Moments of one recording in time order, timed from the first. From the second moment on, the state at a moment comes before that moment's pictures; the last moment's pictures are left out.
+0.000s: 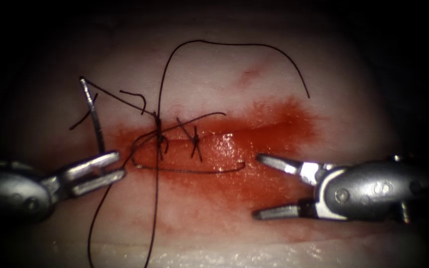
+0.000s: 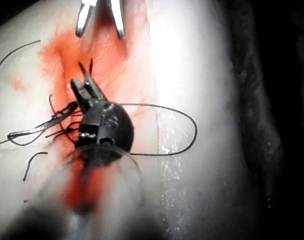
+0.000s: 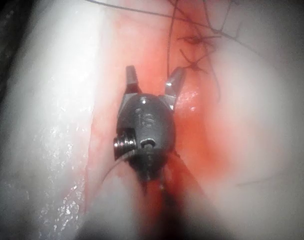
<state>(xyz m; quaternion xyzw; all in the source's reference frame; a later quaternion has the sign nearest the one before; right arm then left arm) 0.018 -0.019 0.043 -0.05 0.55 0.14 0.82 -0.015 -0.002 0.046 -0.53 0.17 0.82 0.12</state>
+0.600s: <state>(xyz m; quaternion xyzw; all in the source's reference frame) 0.018 -0.019 0.048 -0.05 0.48 0.18 0.86 -0.015 -0.002 0.046 -0.53 0.17 0.82 0.11</state>
